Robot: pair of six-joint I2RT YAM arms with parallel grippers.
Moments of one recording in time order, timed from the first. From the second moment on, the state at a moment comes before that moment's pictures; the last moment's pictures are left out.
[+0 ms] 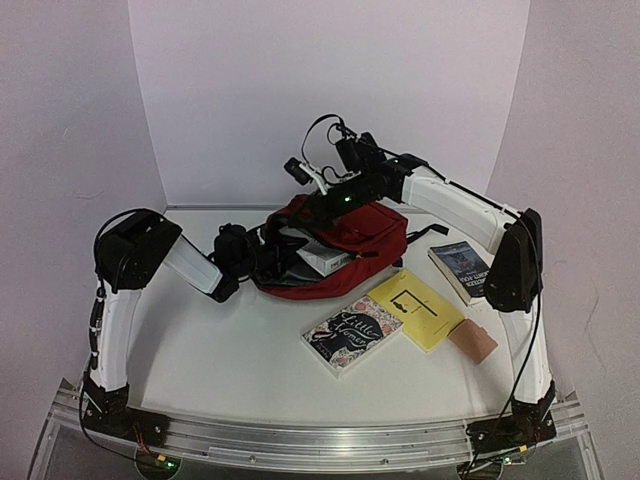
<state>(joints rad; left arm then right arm) -0.56 2.22 1.10 1.09 0.50 -1.62 0.72 2.22 2.22 -0.72 -0.66 -0.18</state>
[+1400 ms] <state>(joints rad) -0.52 1.74 0.63 0.92 0.13 -1.36 0.74 2.36 2.31 -0.68 -0.60 -0.34</state>
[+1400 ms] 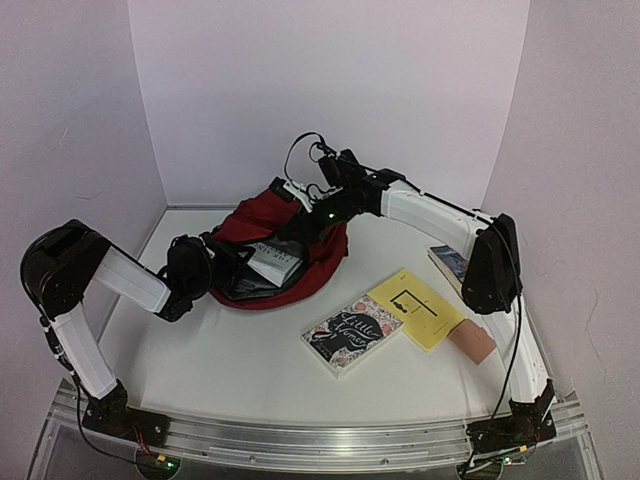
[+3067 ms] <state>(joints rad) -0.46 1.61 0.80 0.51 0.20 -1.21 0.50 2.39 2.42 -0.66 -0.42 -0.10</state>
